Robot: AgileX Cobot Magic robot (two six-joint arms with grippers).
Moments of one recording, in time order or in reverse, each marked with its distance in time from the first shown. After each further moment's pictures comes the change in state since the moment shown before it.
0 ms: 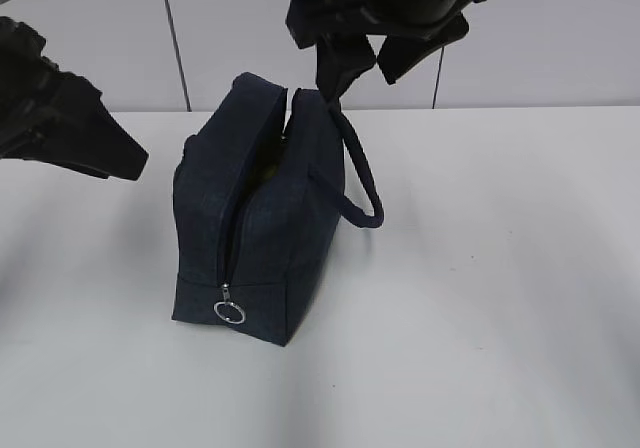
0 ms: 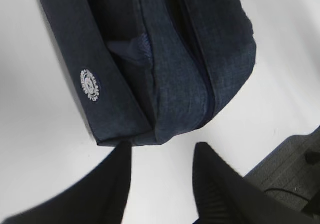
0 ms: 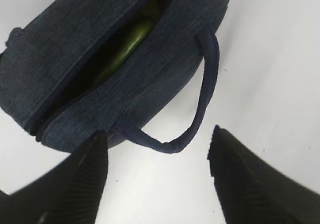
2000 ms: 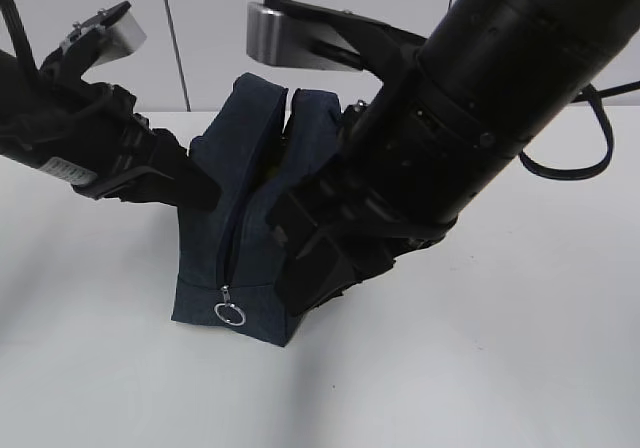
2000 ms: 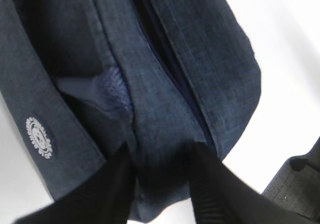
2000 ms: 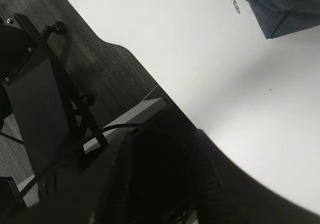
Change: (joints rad) left arm -0.053 0.146 0.112 -0.297 -0.220 0.330; right arm 0.080 -0.227 0.460 0.524 -0.044 -0.306
